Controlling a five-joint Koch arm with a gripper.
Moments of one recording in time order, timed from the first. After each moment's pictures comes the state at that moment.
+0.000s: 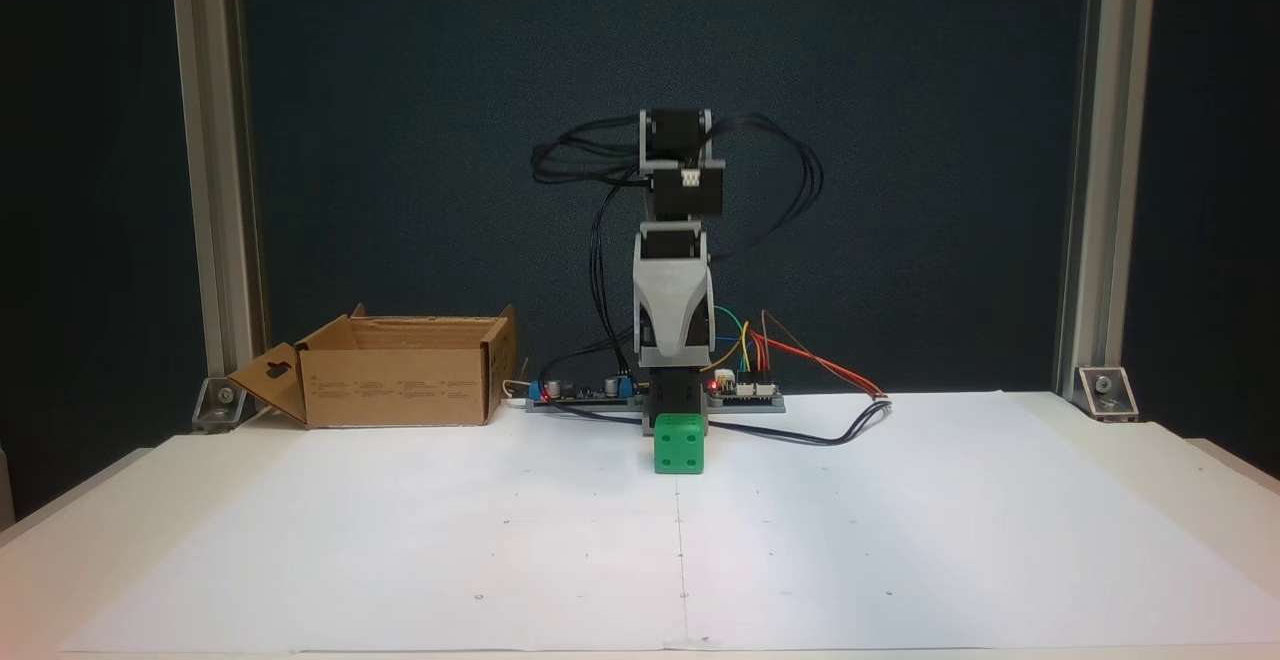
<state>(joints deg) -1.5 128.4 120.8 66.3 3.3</state>
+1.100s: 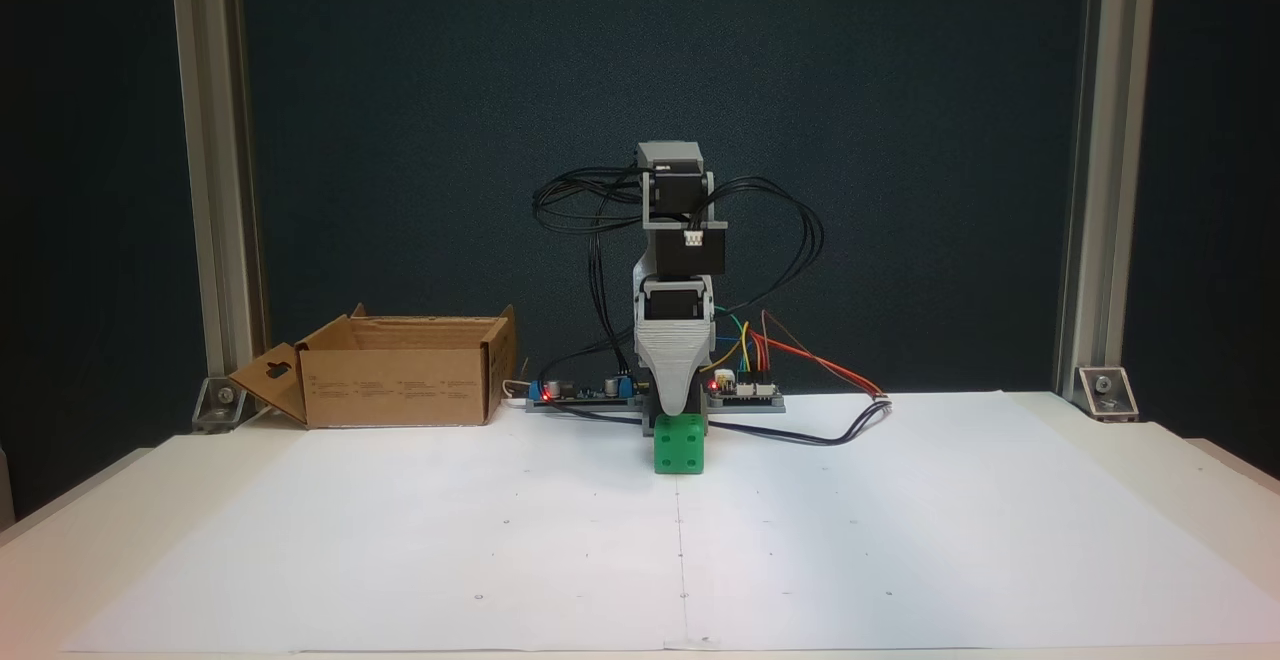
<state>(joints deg) -2.9 128.4 136.2 49.9 3.3</state>
